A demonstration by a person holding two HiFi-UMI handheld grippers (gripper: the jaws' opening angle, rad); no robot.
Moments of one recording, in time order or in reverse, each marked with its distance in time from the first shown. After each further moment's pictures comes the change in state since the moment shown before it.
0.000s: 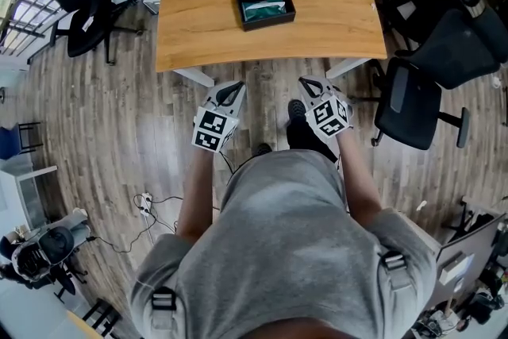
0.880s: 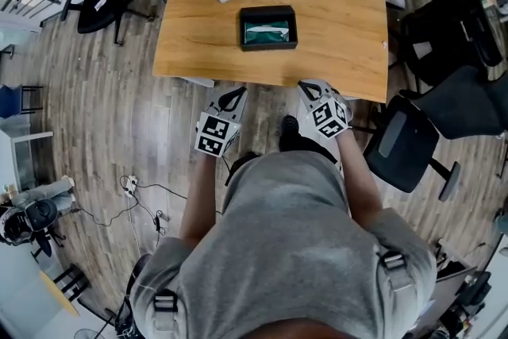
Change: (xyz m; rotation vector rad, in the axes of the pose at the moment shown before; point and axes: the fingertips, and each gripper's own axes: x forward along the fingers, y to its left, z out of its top) left arm 0.085 0.026 0.040 -0.115 0.035 0.156; right arm 0.061 -0.105 -0.008 -0.095 -0.027 0.189
